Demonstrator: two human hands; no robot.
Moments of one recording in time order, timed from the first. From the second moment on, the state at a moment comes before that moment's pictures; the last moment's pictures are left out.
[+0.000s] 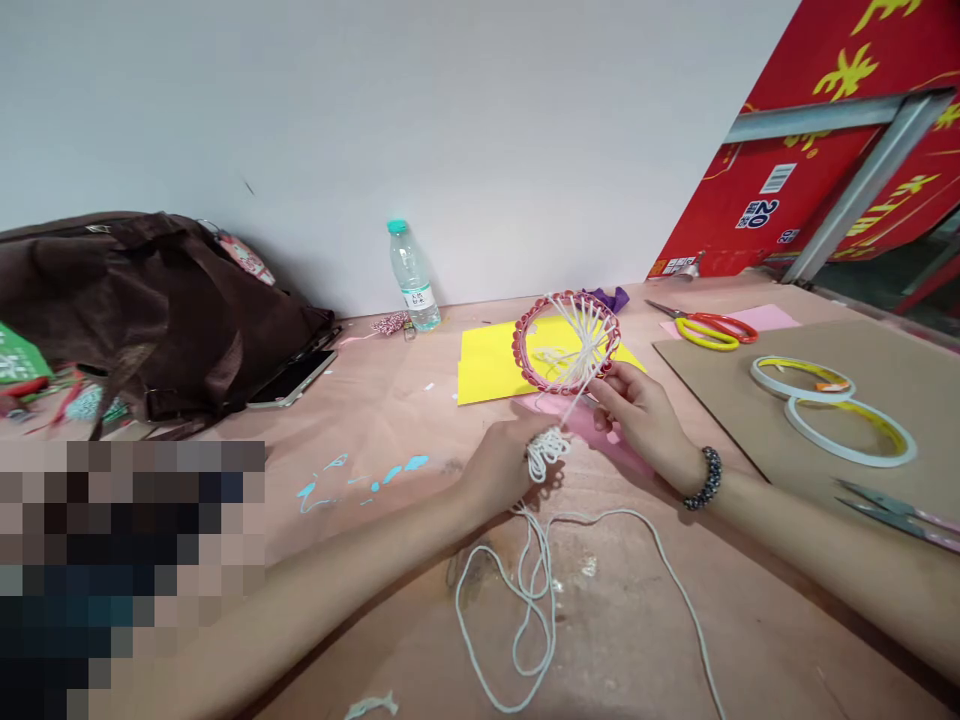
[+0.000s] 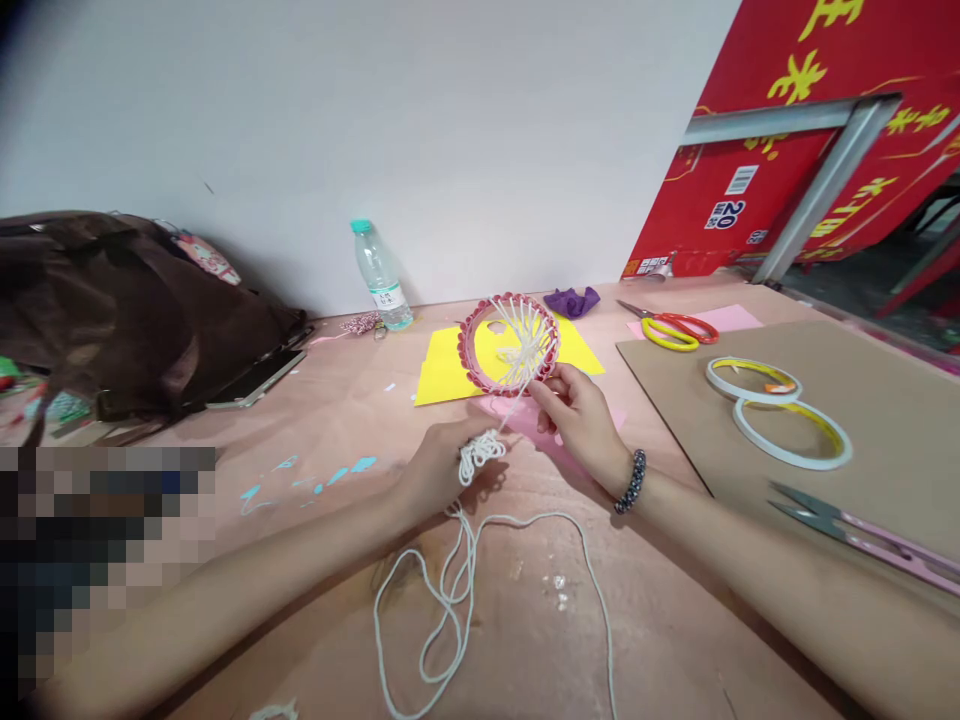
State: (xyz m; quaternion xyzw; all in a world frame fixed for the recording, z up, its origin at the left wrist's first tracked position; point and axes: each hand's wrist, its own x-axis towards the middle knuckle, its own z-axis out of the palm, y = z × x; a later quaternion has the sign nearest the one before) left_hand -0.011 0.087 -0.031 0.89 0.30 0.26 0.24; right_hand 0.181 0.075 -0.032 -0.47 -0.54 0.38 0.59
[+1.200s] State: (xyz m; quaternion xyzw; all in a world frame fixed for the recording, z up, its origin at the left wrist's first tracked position) left_hand -0.011 0.090 -0.036 0.83 0.36 0.33 0.26; right_hand 0.180 0.072 -0.030 -0.48 -0.52 0.38 0.60
